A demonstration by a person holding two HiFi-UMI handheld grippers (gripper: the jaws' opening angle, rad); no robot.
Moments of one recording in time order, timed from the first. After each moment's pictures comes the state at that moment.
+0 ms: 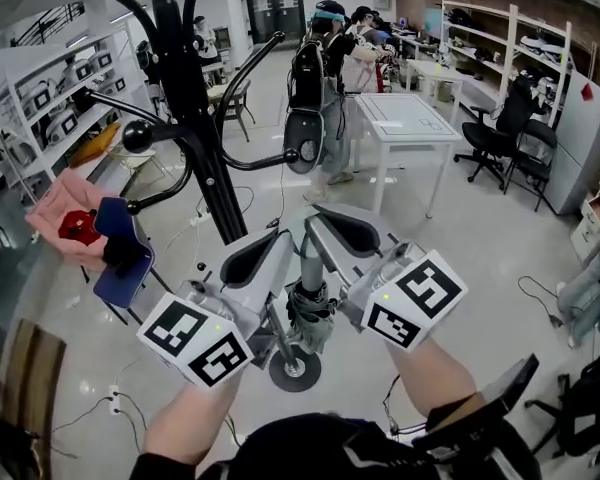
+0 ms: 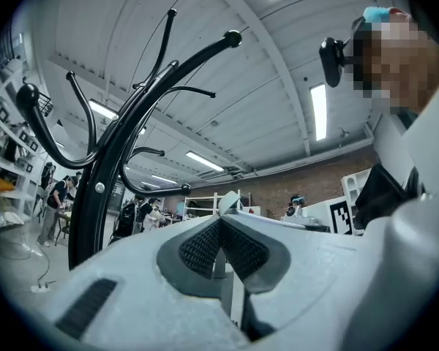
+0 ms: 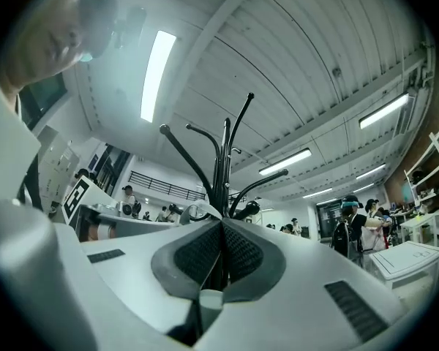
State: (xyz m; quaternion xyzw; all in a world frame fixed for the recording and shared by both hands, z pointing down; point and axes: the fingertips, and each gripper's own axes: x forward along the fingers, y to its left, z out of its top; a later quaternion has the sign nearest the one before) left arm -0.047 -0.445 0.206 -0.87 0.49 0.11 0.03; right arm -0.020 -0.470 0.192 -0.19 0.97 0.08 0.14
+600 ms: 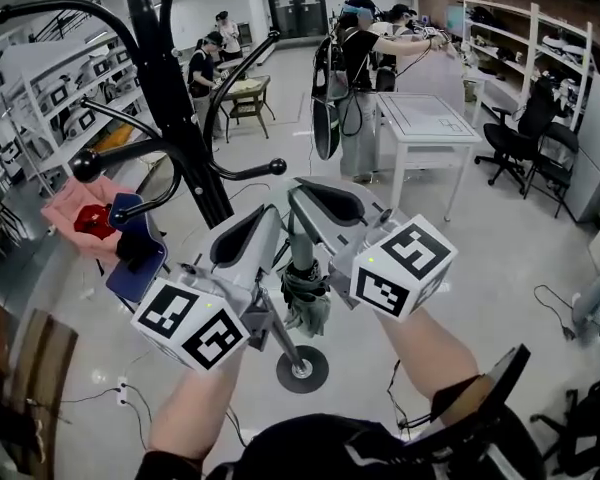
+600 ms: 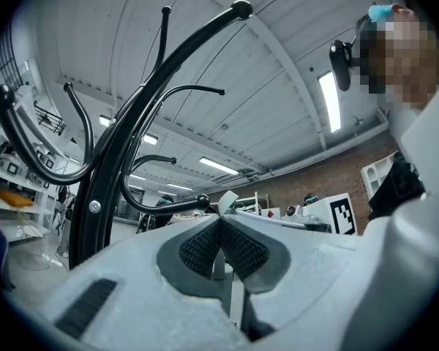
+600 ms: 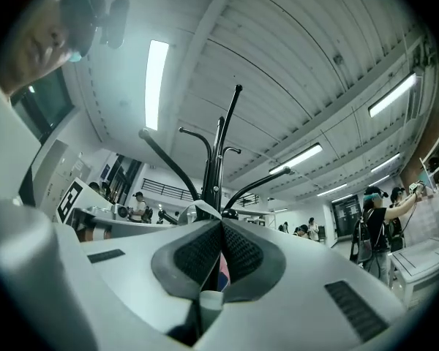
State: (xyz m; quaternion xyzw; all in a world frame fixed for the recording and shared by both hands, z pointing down) left arm -0.055 -0.483 0.191 -0.83 0.55 0.12 0.05; right arm -0.034 -0.513 0.177 -0.13 0.98 0.07 0.15
